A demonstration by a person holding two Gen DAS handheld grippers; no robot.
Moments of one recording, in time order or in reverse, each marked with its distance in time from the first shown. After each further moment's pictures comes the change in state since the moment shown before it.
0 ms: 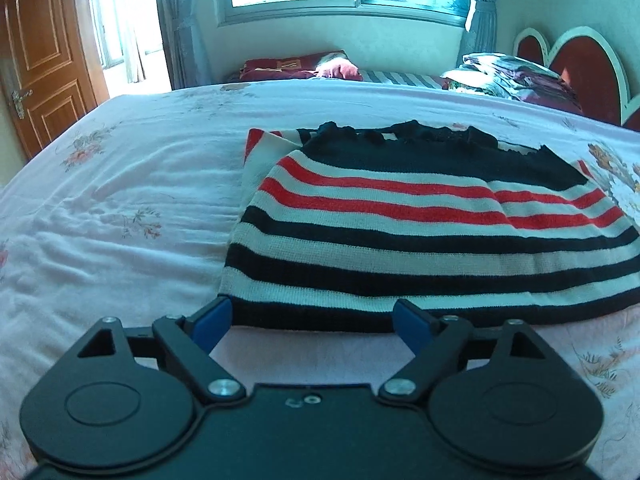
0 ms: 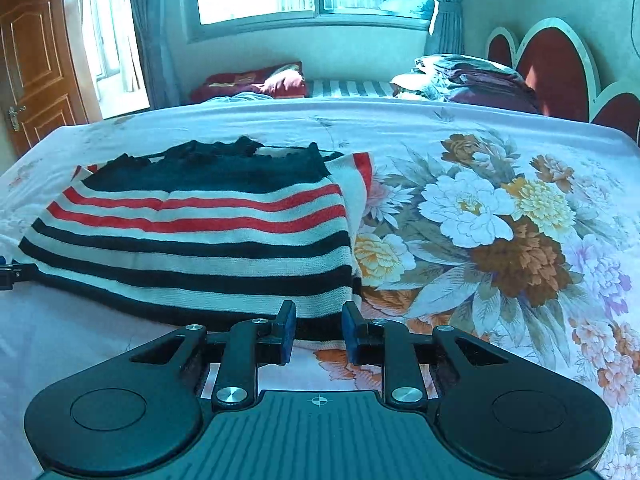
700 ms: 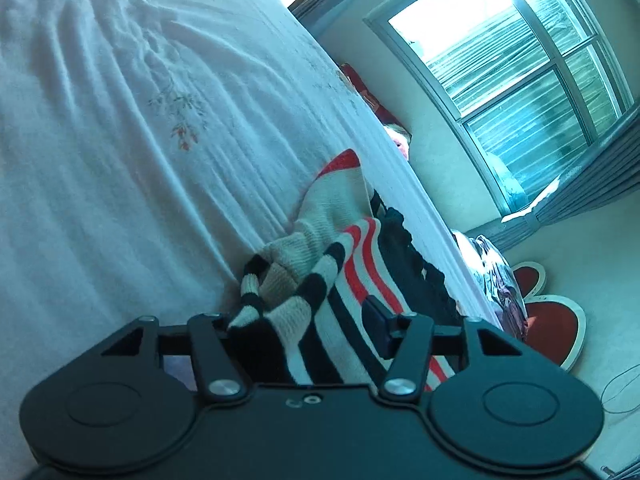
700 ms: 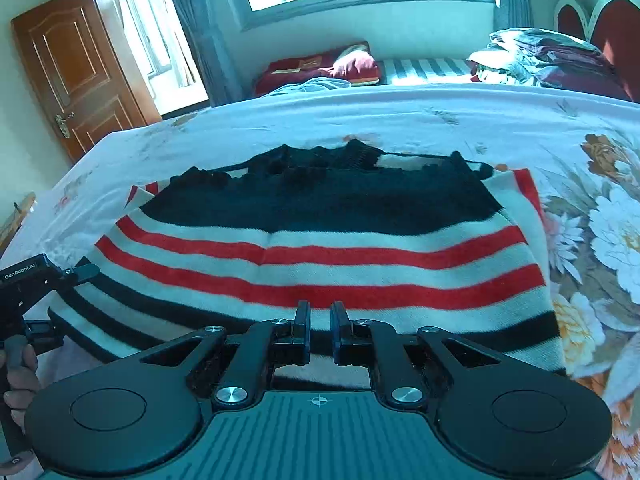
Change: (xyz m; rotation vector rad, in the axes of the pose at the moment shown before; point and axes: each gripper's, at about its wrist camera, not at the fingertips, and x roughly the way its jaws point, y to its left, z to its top) left arm 0.078 0.096 0.000 -0.855 -0.063 -0.286; right arm 0.101 0.078 0.064 0.027 0.071 0.217
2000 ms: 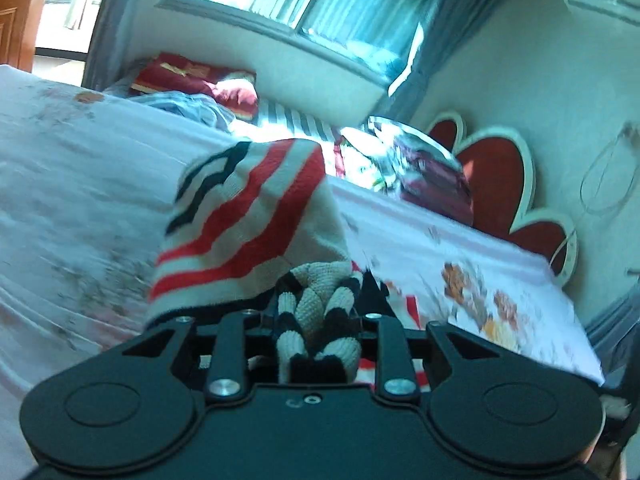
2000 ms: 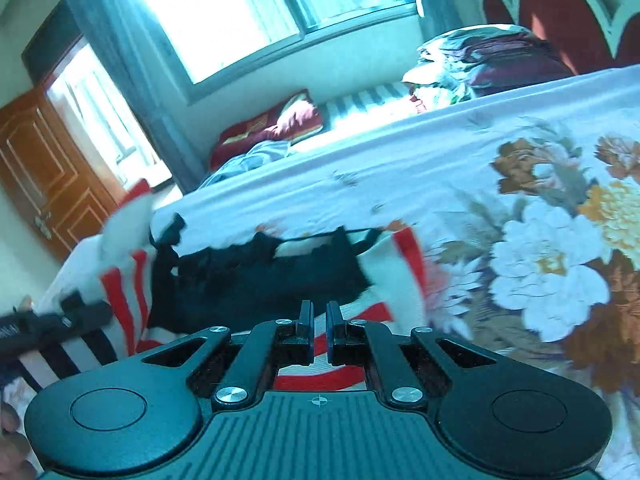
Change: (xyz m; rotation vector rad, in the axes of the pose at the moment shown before) left arm 0.017 -0.236 -0.105 0.628 0.191 -0.103; right arm -0.060 -0.123 0.030 0.262 -0.158 -0.012
